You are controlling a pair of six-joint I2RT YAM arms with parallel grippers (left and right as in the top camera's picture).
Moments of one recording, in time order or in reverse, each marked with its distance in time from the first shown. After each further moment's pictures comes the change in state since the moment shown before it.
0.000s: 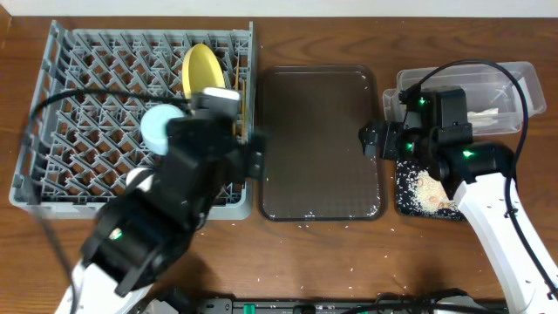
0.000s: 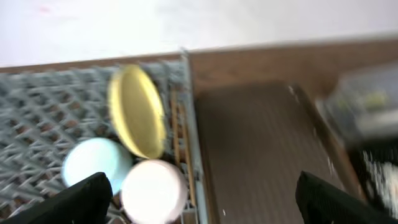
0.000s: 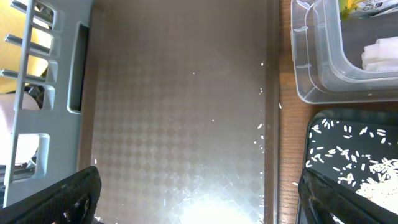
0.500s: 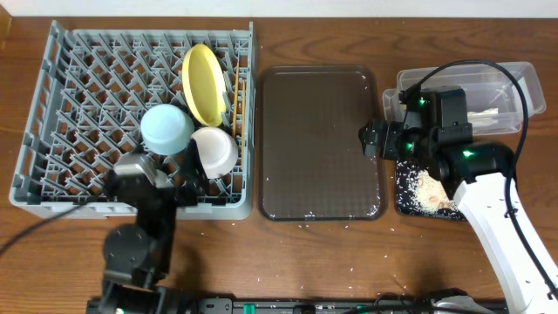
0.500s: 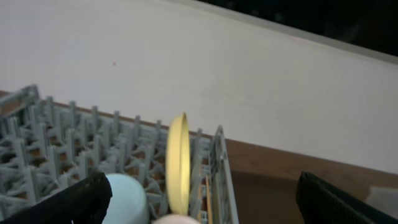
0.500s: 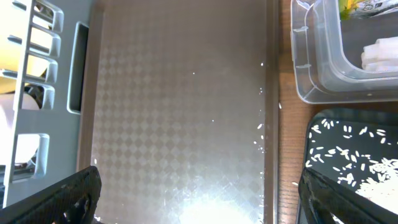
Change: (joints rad) left arm 0.423 -0.667 -0.913 0.826 0.219 0.022; right arm 0.000 0.000 0.000 -0.001 0.000 0.000
